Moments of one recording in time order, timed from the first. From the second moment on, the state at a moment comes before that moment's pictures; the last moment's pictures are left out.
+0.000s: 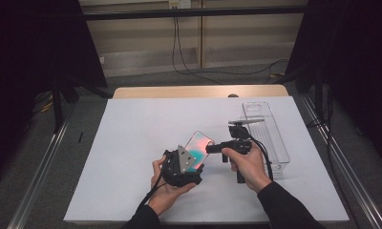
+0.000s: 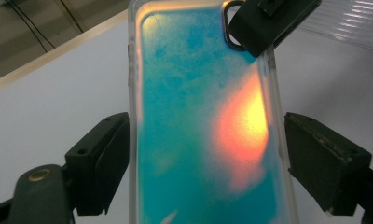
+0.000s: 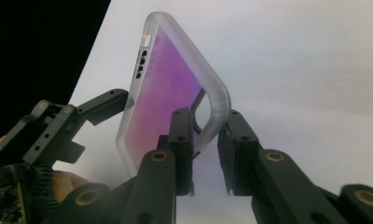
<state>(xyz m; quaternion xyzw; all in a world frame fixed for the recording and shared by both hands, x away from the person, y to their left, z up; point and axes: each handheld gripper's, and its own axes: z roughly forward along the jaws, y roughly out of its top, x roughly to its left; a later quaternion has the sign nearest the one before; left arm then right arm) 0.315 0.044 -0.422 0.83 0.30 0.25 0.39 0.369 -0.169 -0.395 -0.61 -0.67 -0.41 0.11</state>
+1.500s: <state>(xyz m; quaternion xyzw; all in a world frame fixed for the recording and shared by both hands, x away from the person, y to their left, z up) 0.334 0.080 -0.412 0.79 0.36 0.21 0.45 0.371 -0.168 -0.378 -0.59 -0.67 -0.45 0.04</state>
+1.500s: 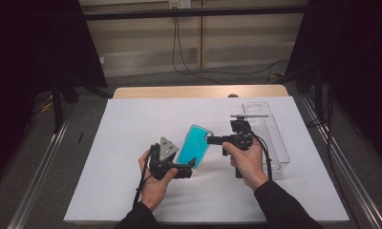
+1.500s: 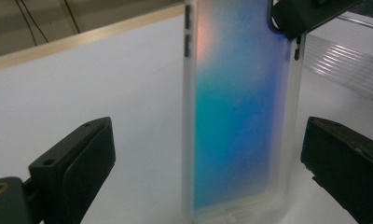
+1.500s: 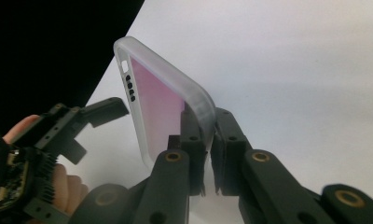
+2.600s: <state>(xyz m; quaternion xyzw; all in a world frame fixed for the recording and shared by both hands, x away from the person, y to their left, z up) 0.330 0.140 -0.418 0.74 0.36 0.25 0.50 0.372 -0.192 -0.369 -0.56 -0.68 -0.47 -0.02</state>
